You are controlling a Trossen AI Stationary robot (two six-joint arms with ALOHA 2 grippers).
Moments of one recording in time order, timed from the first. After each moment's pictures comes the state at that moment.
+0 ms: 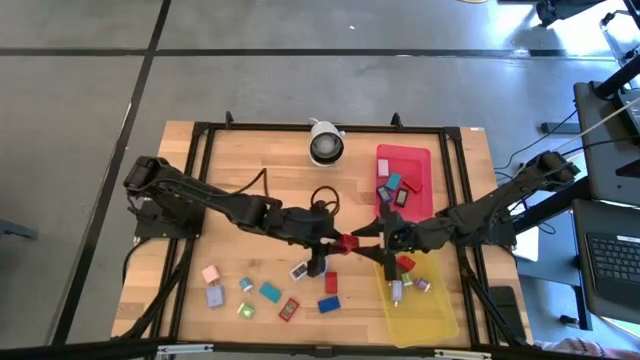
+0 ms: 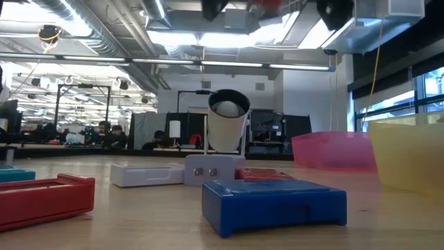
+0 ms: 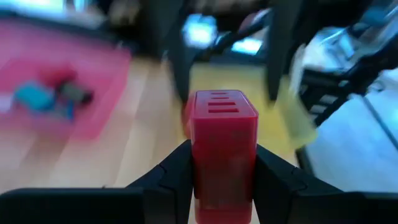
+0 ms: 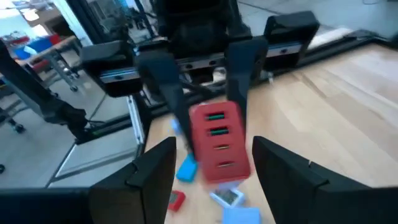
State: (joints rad) left arm -0.26 1.65 1.33 -0.14 -0.16 -0.33; right arm 0.51 1.24 0.75 0.27 0.44 0.47
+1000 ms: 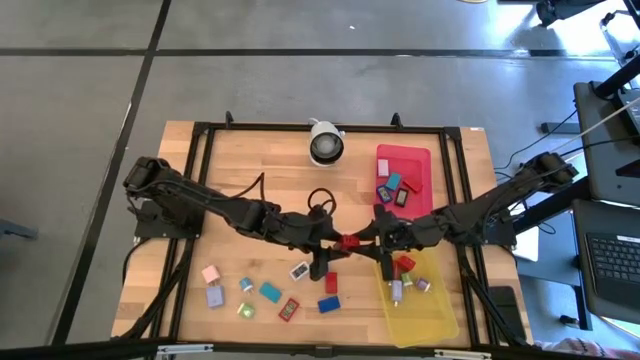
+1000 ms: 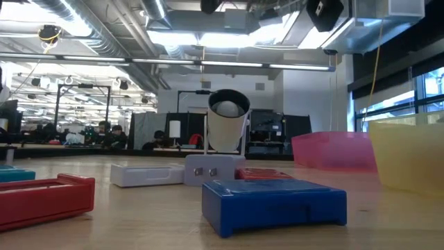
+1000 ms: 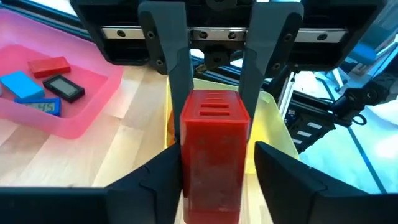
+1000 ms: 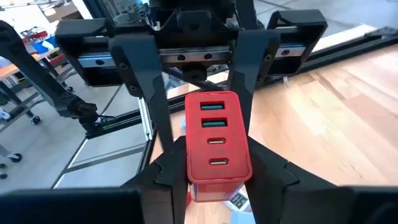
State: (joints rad) left arm -0.28 1.65 1.33 -0.09 -0.22 -0.47; right arm 0.49 1.28 0.75 0.31 0.35 0.46
